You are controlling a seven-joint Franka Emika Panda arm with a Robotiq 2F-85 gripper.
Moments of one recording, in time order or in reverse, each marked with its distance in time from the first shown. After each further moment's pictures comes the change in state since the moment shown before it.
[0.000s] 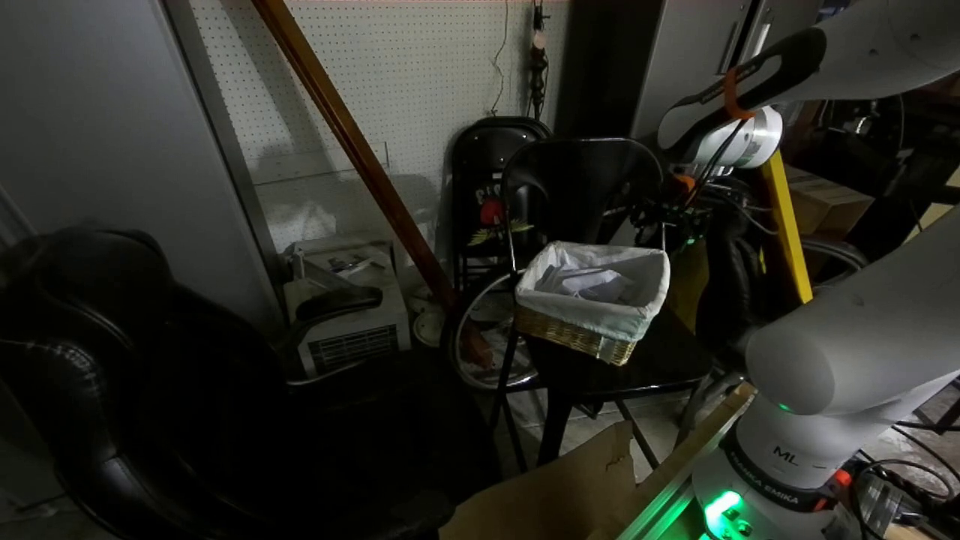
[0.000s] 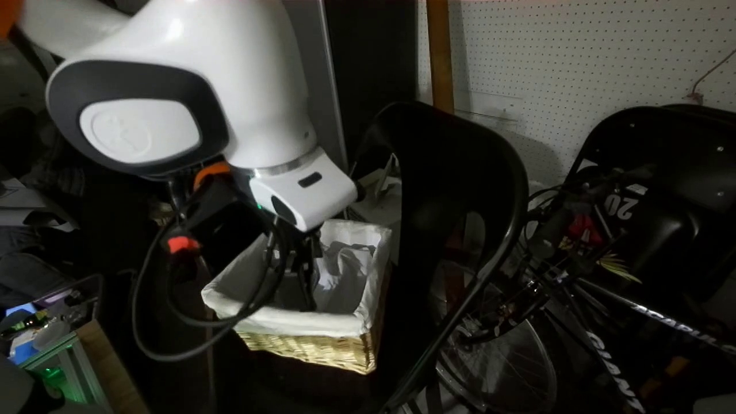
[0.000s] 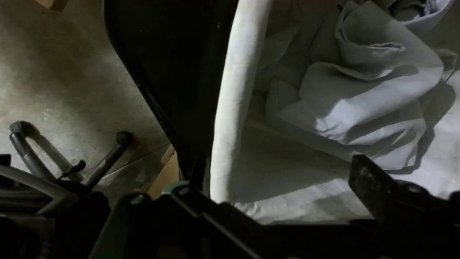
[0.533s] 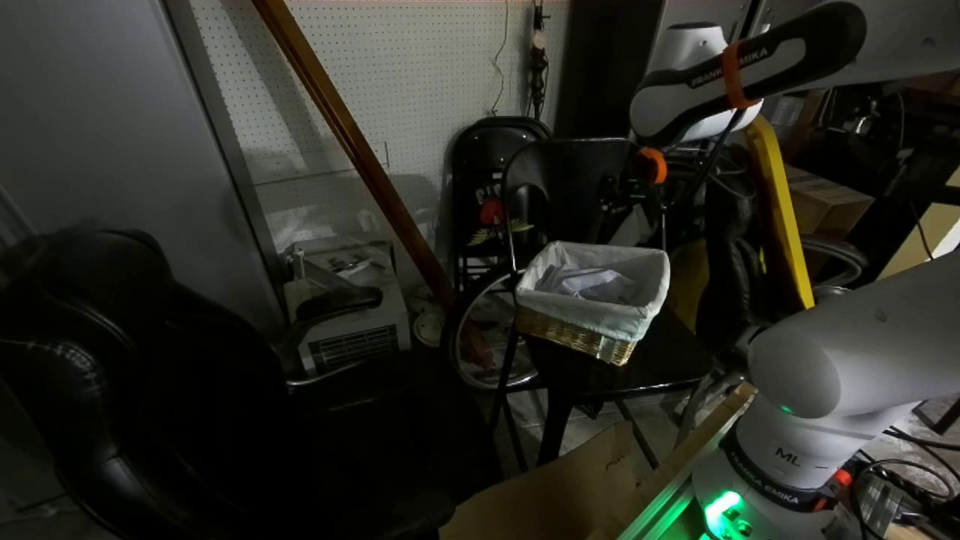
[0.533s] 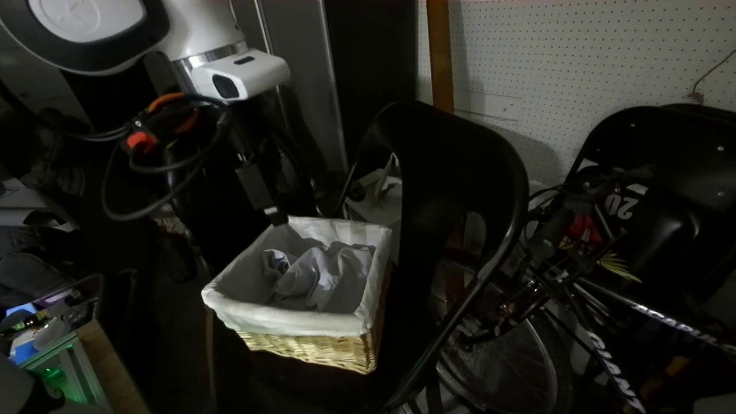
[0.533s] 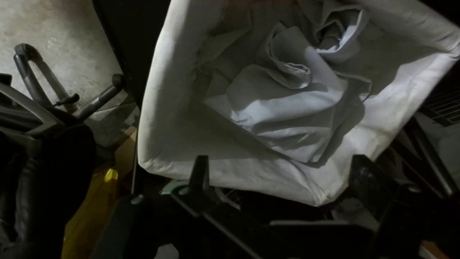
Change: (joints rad) arm 0.043 -0.200 0.239 -0.013 -0.112 -0.079 0.147
